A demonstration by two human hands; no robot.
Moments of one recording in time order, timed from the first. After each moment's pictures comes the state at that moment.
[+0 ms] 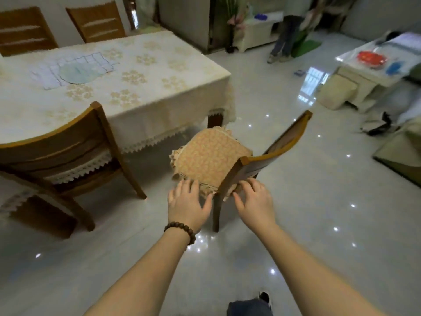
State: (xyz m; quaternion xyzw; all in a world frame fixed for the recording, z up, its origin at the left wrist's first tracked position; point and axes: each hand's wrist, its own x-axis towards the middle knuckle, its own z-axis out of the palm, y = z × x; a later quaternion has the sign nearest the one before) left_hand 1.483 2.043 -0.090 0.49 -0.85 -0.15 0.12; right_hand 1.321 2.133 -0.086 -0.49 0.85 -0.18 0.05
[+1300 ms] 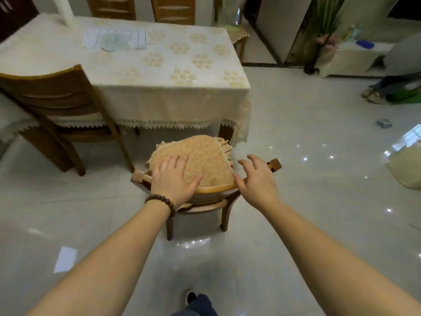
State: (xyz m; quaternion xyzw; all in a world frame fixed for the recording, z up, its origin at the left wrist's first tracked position) left_hand 1.139 2.027 -0.087 0.67 -0.72 -0.07 0.15; right_hand 0.905 2.028 -0.071 -0.73 0.67 -0.14 0.07
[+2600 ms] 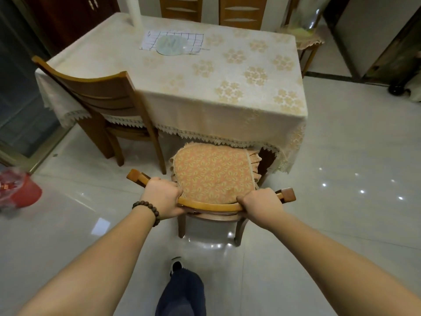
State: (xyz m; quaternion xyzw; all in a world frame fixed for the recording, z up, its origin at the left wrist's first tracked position) left_hand 1.202 1.911 -0.110 0.62 -0.78 0.07 -0.07; right_hand 0.936 1.850 -0.076 -0.92 0.36 0.18 0.00
